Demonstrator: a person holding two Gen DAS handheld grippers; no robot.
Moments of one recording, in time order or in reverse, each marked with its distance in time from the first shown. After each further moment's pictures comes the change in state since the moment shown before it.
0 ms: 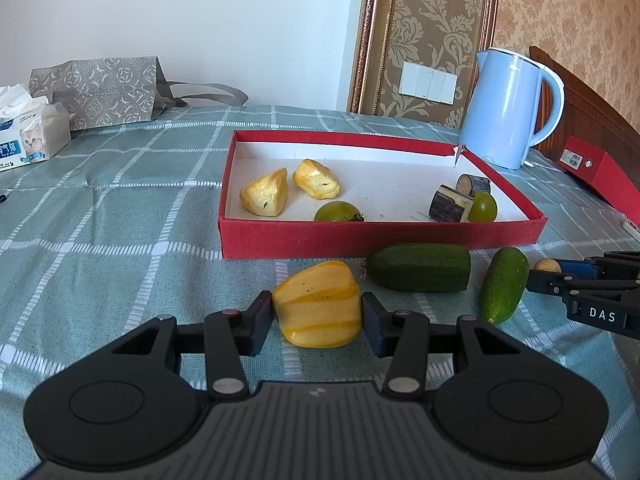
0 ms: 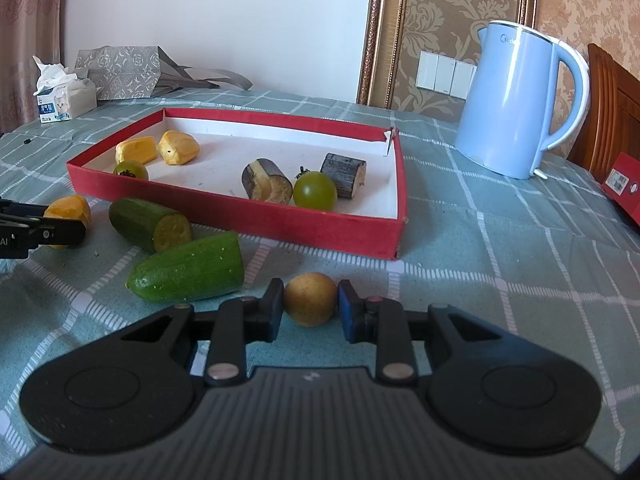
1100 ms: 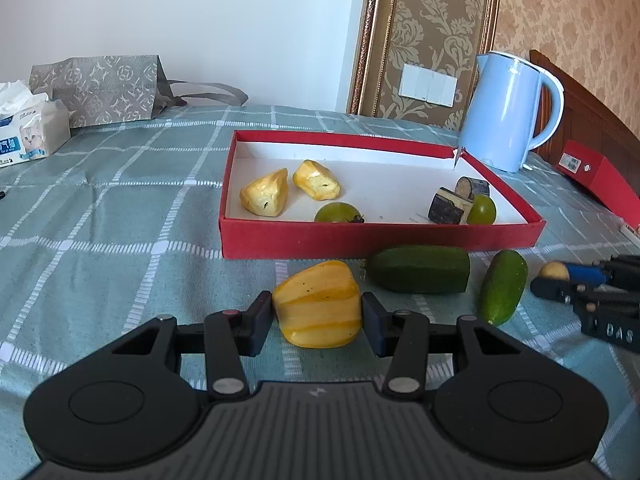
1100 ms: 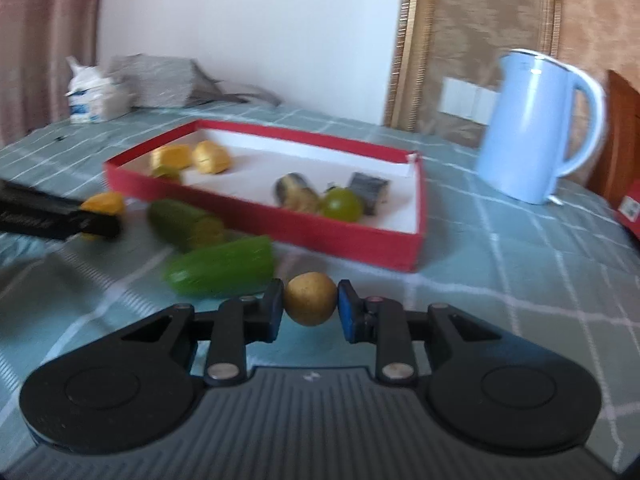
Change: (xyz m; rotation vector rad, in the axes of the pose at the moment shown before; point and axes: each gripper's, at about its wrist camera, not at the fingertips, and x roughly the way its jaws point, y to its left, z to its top) left arm 0.000 0.002 0.000 -0.009 -0.002 -0.007; right arm -0.019 0.005 -0.005 -0.051 -0.066 0.049
